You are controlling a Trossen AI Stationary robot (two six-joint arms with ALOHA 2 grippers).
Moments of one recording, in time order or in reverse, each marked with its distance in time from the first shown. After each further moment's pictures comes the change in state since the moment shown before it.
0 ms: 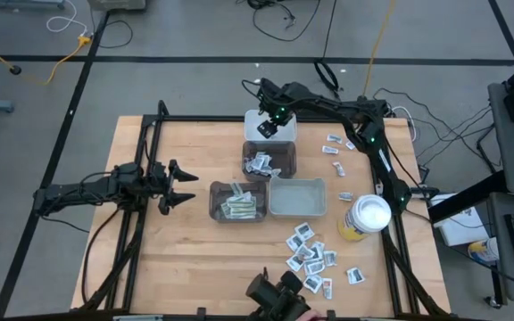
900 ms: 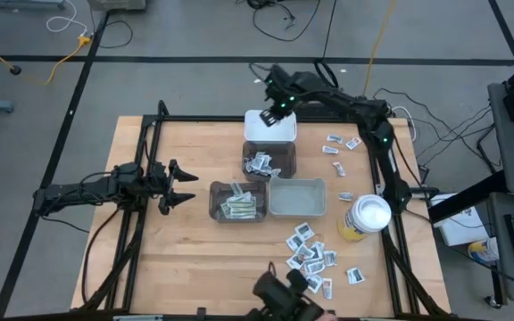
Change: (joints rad) left arm 0.000 0.000 0.000 0.000 0.000 0.000; right arm -0.038 -0.128 0.000 -0.005 -0.055 0.078
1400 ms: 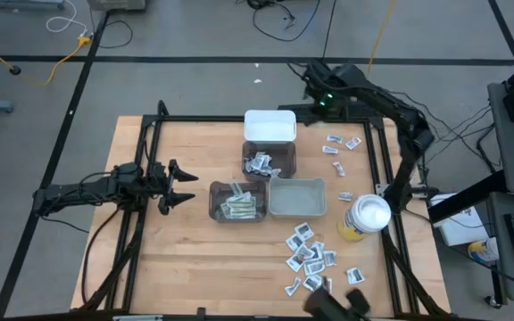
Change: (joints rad) left arm 0.000 0.000 0.000 0.000 0.000 0.000; right arm -0.087 -0.372 -0.288 -0.304 0.130 0.062
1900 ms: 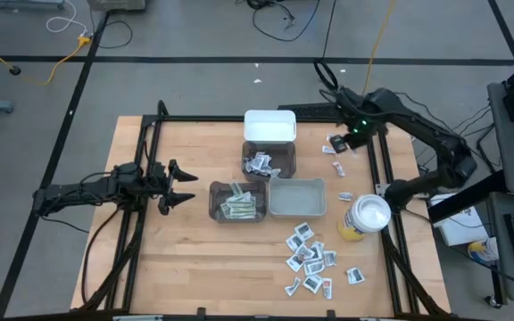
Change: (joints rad) left arm 0.000 0.000 0.000 0.000 0.000 0.000; right arm -0.024 -0.428 -0.479 -0.159 -0.001 0.126
